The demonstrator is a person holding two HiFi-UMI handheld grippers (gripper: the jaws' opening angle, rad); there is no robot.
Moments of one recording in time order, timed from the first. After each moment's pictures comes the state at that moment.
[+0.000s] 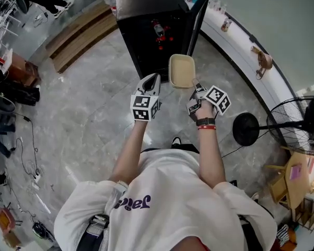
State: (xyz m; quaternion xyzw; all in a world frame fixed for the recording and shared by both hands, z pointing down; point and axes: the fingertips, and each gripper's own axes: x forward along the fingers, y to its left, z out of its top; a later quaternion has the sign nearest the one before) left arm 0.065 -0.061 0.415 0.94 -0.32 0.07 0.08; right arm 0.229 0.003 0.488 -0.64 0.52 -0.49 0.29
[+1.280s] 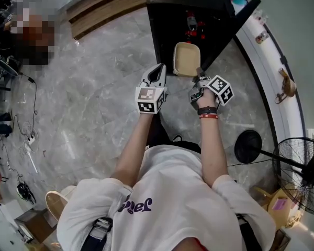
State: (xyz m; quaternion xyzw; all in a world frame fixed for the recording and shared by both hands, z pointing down) left arm 0.032 -0.205 0.482 0.89 -0.44 0.05 0.12; right arm 0.204 -0.193 0.567 -0.60 0.55 -0.54 0.22
